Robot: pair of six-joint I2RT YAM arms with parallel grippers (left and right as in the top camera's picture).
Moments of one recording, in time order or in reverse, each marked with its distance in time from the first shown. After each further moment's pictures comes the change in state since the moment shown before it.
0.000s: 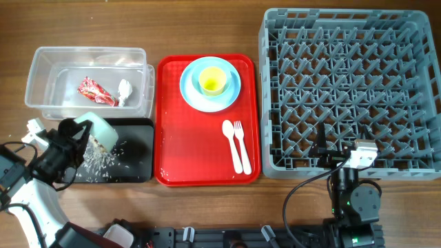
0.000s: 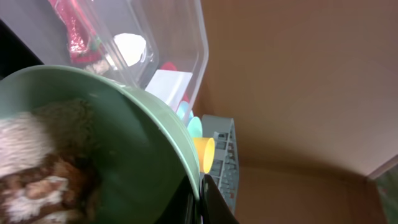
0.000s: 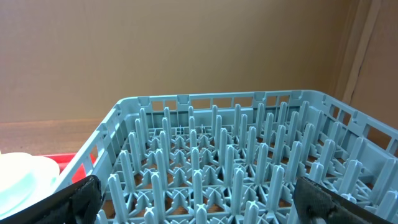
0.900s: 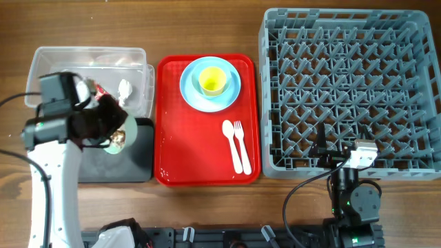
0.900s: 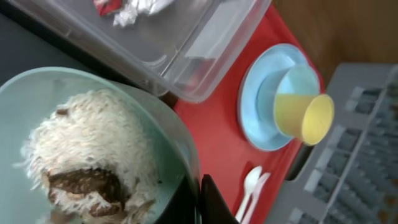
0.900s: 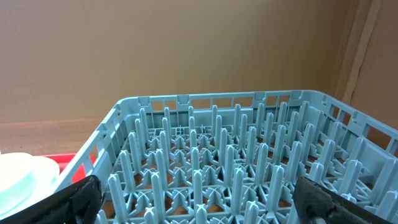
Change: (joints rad) left arm -0.646 0.000 0.396 -0.448 -0.799 -0.056; right arm 0.000 0.000 0.000 0.000 0.000 0.000
